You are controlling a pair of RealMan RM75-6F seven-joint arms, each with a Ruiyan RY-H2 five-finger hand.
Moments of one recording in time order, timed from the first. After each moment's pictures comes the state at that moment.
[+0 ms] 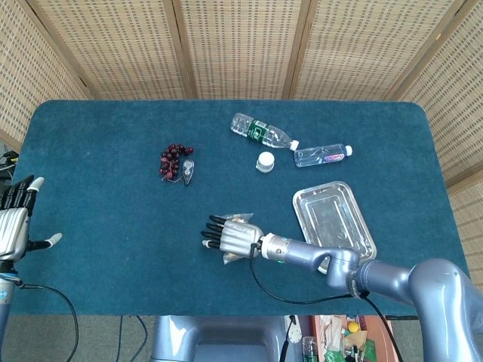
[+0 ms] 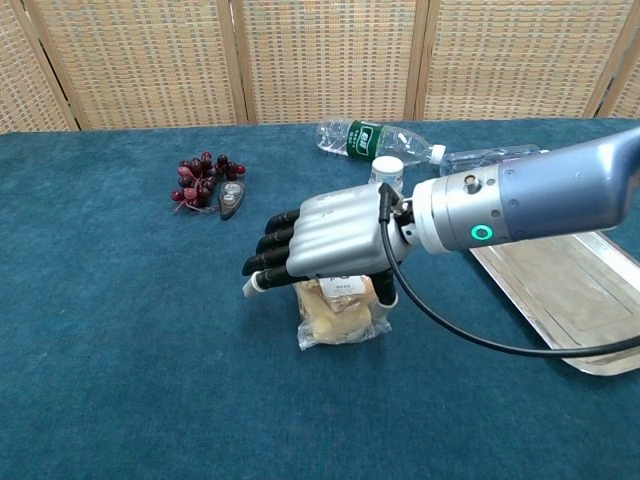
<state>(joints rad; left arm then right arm) -0.29 -1.06 -0.09 -1.78 1.16 1.38 0.18 1.12 -1.59 0.12 -1.22 -1.94 0.56 -0.17</state>
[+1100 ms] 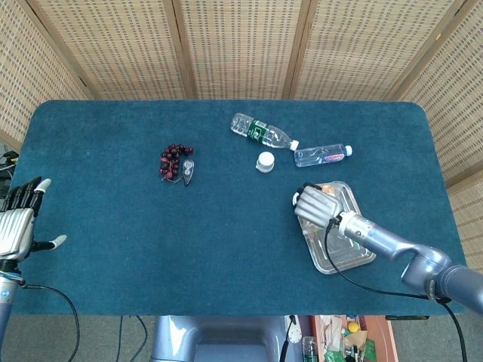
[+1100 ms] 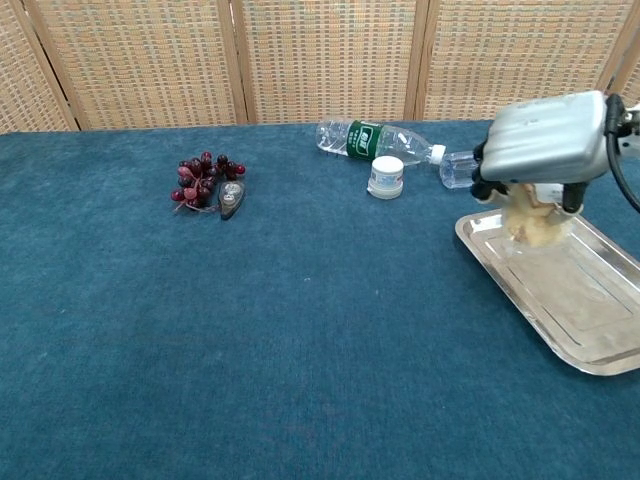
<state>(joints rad) -0.27 -1.06 -0.12 -1.78 1.19 1.33 0.17 0.93 -1.27 -0.06 -1.20 -1.83 0.83 -0.31</state>
